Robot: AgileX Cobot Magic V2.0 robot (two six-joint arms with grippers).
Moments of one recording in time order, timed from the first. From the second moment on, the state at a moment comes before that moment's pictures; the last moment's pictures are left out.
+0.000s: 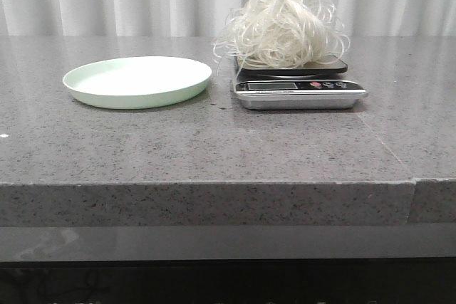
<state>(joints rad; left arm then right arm) -0.70 1.52 -1.76 0.08 0.72 0.02 0.03 0.68 -0.68 0.10 0.53 -0.02</state>
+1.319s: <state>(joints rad) -0.64 0.55 -0.84 0.08 0.67 -0.04 0.33 1.12 -1.02 0.10 0.56 -0.02</state>
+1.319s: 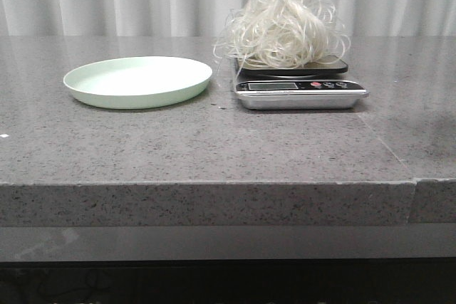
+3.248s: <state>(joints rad) -0.64 0.55 -0.84 0.08 0.67 -0.04 0.58 1.82 -1.87 0.02 0.57 -0.06</state>
